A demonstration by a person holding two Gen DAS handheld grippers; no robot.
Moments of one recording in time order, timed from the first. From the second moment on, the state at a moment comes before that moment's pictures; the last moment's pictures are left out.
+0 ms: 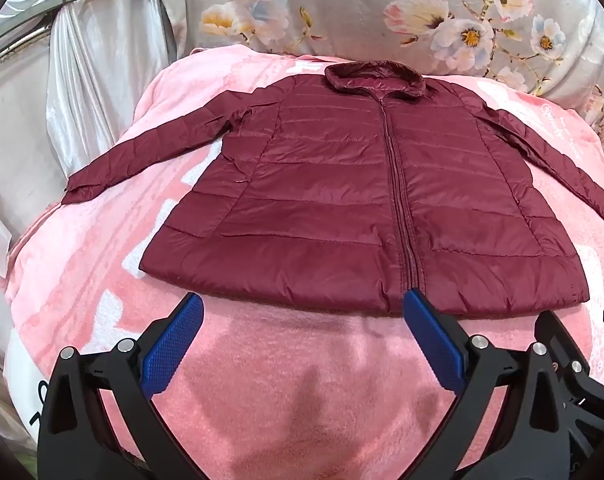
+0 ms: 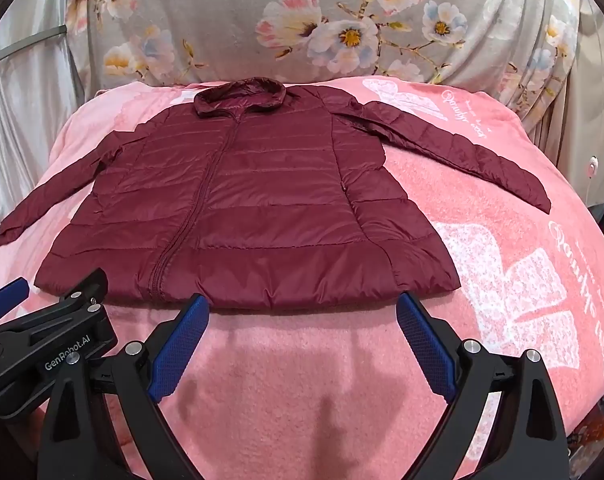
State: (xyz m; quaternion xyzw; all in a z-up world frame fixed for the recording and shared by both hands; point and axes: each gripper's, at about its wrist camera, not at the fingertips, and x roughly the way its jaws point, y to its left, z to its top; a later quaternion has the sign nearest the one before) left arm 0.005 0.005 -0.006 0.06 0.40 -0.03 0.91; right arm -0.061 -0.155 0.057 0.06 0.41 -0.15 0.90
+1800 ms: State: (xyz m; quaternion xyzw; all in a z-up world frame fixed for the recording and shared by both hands) left arm 0.005 0.003 0.000 0.06 0.40 -0.03 0.91; right arm -0.061 -0.157 0.055 0.06 0.40 -0.15 0.90
